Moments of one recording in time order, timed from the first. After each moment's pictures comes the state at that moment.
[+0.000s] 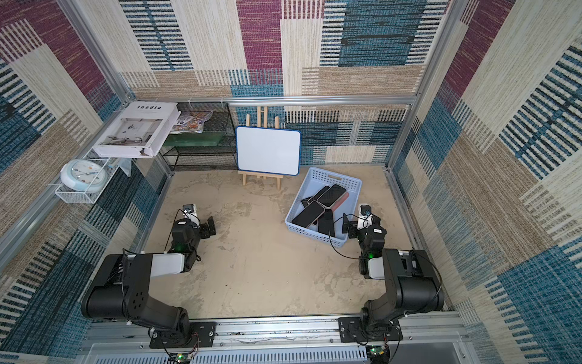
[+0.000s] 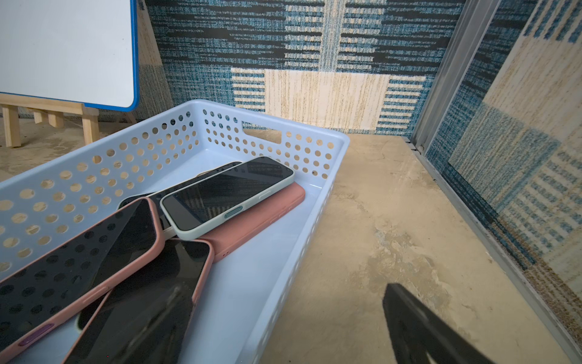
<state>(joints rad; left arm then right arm) 0.00 1.52 0.42 0.71 -0.14 -0.04 -0.04 1.52 0.26 1.09 -0.09 -0.05</state>
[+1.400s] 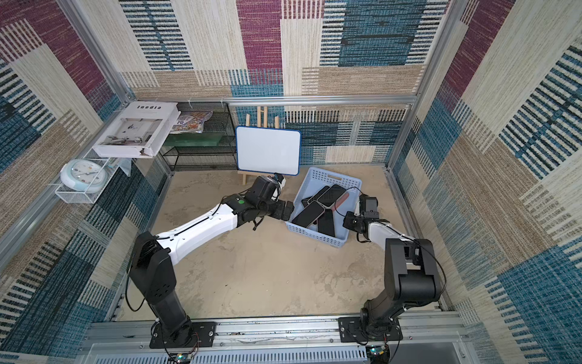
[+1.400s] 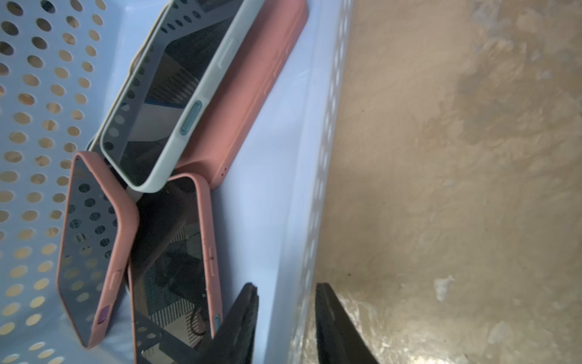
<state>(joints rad) -0.72 1.82 1.57 -0.51 -0.07 -0.26 -0.01 1.57 0.79 -0.10 -0.18 0.33</state>
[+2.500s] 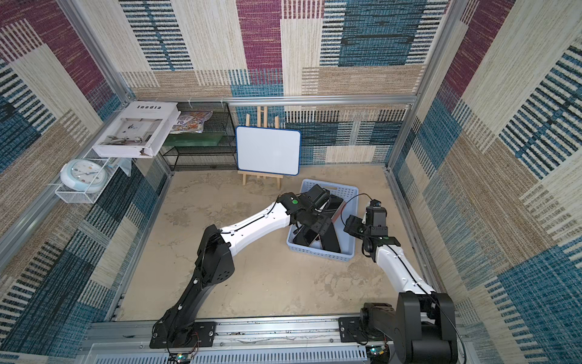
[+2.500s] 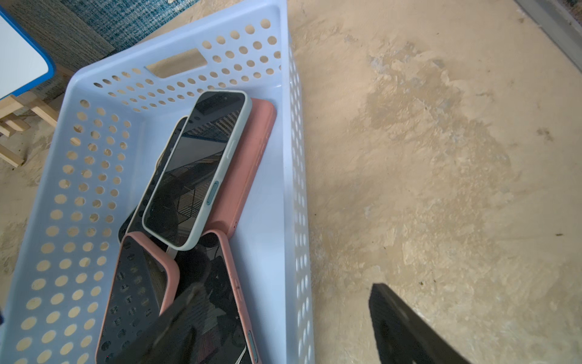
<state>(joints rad) -0.93 2.33 2.22 -0.94 -0.08 -0.27 -0.01 1.18 0.62 -0.18 -0.07 0.38</state>
